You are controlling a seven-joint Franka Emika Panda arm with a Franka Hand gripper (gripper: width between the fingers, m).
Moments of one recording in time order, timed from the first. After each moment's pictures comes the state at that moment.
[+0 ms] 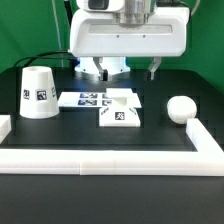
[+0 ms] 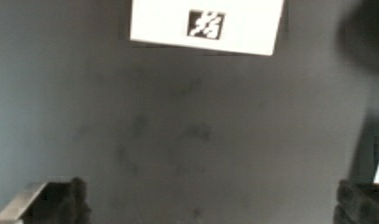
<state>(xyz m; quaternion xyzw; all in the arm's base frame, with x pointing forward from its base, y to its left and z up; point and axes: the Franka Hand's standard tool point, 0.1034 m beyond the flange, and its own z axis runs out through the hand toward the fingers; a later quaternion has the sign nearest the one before) 0.500 0.025 0.103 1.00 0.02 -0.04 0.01</state>
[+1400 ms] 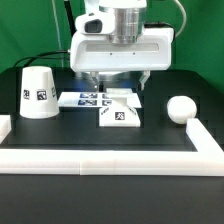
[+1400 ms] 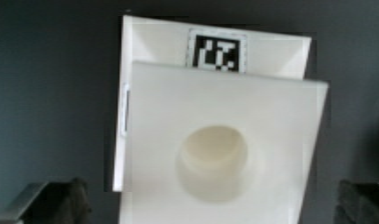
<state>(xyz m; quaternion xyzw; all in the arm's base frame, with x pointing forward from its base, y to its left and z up) 0.438 0.018 0.062 1.00 0.06 -0.04 0.00</state>
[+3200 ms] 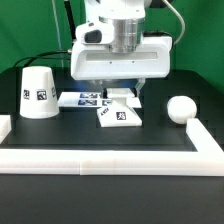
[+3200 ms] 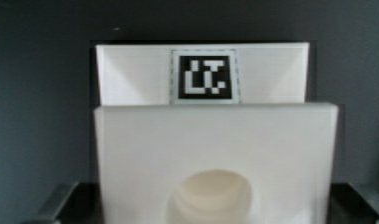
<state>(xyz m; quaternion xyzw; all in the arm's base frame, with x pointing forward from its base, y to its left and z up) 0.437 0.021 0.047 1.00 0.06 -0.05 0.00</state>
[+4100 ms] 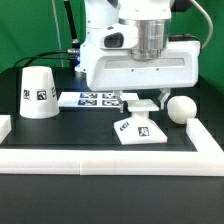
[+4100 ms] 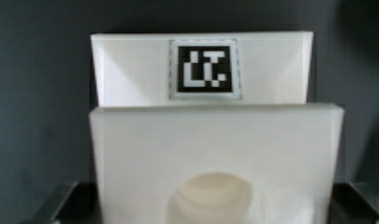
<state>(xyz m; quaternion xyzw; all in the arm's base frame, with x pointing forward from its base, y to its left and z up) 0.532 0.057 0.048 1.00 0.06 0.00 -0.01</state>
